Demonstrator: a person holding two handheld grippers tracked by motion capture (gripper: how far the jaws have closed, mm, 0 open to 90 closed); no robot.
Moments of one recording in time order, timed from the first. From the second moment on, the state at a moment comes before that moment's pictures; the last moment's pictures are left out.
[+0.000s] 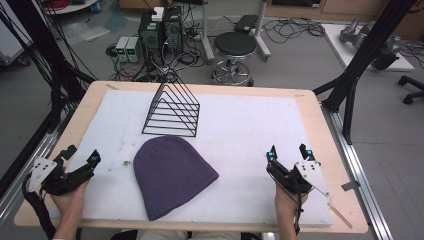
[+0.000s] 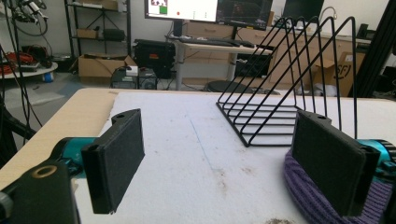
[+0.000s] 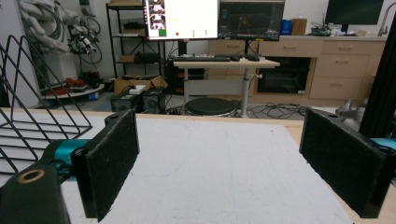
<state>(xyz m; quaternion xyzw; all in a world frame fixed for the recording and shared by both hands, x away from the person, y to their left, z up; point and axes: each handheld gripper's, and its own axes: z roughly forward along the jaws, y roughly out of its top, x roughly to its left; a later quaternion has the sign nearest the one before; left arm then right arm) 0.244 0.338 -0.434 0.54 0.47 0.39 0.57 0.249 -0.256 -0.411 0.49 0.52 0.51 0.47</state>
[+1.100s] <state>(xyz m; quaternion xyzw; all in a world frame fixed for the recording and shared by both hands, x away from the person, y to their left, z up) 0.250 0.321 -0.414 0.59 0.44 0.36 0.57 0.249 -0.255 -0.412 0.49 0.53 0.52 0.46</state>
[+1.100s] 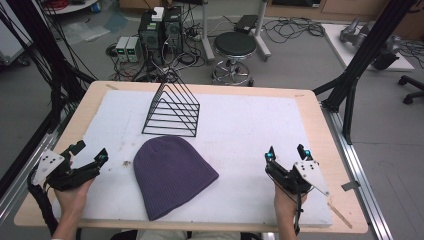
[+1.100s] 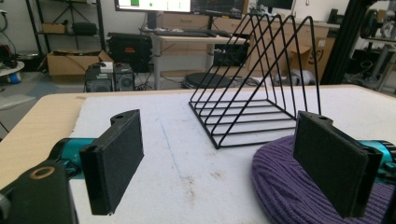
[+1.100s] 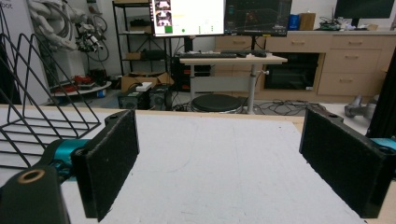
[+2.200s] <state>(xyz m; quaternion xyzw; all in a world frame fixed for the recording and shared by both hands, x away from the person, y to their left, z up) 0.297 0.277 -0.399 0.72 0.45 0.26 0.45 0.253 -0.250 -0.414 0.48 0.55 0.52 0.44</state>
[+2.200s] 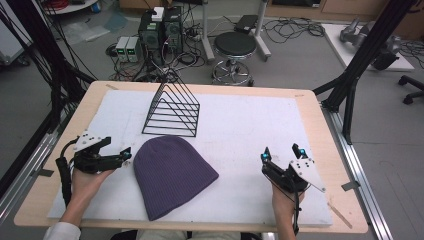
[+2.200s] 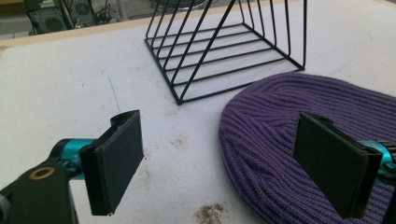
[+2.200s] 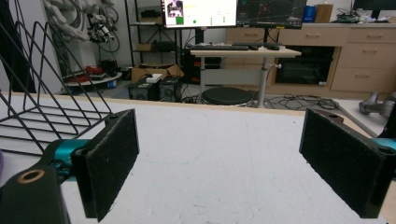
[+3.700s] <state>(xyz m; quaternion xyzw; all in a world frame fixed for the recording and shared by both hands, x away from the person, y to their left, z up) 0.335 0.227 -0.426 0.78 0.51 0.16 0.33 0.255 -0.248 -0.415 0.48 0.56 0.52 0.44</state>
